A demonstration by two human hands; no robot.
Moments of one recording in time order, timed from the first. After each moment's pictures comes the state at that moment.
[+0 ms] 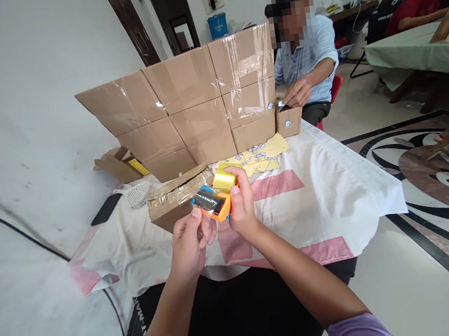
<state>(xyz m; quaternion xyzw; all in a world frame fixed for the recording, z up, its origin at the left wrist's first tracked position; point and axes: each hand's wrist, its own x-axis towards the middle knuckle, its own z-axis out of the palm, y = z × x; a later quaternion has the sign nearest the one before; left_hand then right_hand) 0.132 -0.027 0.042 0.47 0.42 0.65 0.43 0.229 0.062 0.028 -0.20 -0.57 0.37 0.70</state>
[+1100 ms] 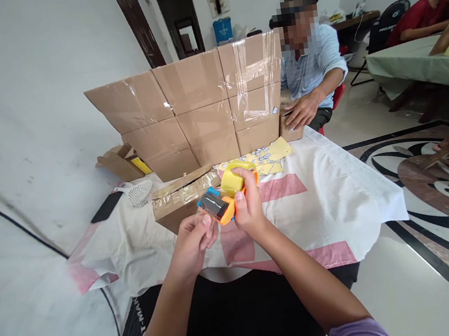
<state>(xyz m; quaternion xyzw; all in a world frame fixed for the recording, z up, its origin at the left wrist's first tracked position) 0.117 -0.025 0.047 0.45 0.41 0.62 0.50 0.239 0.071 0.022 -0.23 -0.64 0.23 0.69</state>
